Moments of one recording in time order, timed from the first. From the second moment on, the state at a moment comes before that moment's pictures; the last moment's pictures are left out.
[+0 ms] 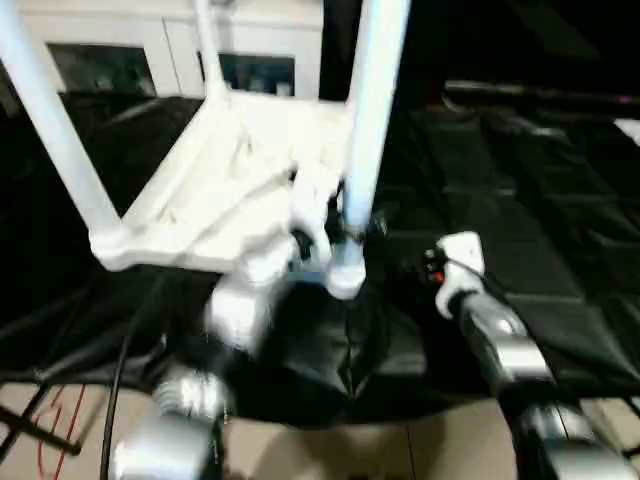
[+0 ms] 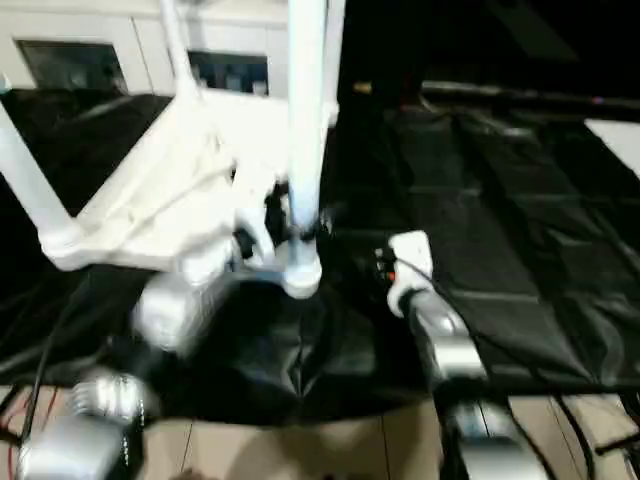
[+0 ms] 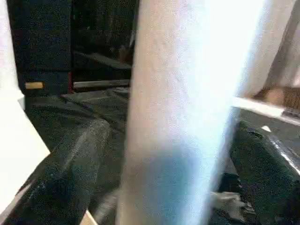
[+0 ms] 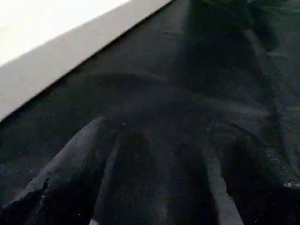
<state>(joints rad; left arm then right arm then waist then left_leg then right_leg) -0.48 0.01 -0.17 0.39 -0.27 -0.03 -0.55 -0.39 -0.18 -0.07 0.67 0.08 -0.04 0.34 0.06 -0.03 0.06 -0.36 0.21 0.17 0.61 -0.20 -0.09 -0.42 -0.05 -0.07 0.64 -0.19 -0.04</state>
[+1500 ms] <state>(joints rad) 0.31 0.07 0.10 -0.33 -0.12 0.11 -0.12 0.04 -0.15 -0.16 -0.13 0.17 0.30 0.17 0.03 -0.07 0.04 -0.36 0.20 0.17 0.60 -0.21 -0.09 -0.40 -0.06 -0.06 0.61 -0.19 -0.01</state>
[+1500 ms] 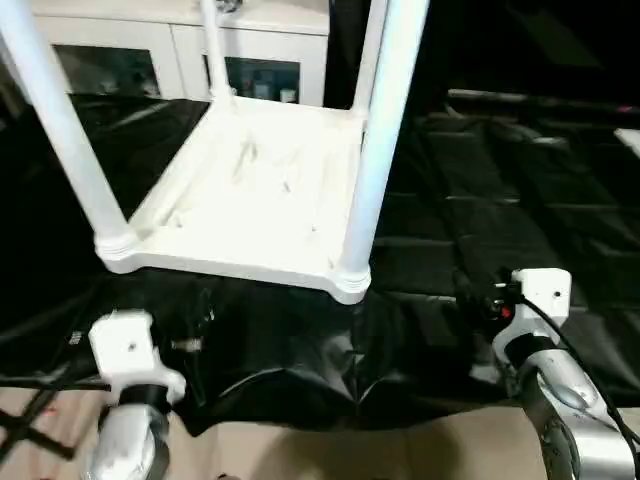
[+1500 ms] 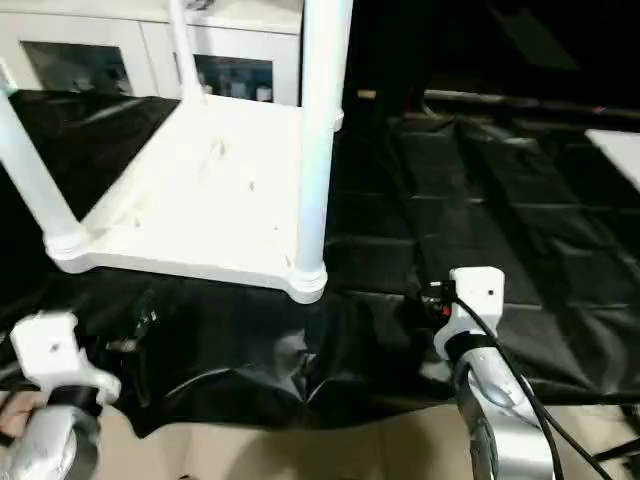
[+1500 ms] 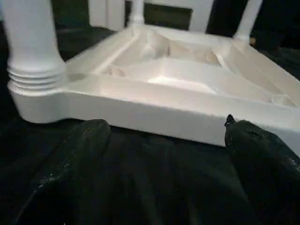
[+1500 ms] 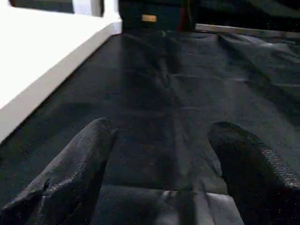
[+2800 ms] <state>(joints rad) 0.15 0.08 0.09 -0.26 -0.12 0.06 -0.12 -0.06 -0.13 -0.02 -0.04 0.16 0.27 0.26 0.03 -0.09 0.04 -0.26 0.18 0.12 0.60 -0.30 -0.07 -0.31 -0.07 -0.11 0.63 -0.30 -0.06</state>
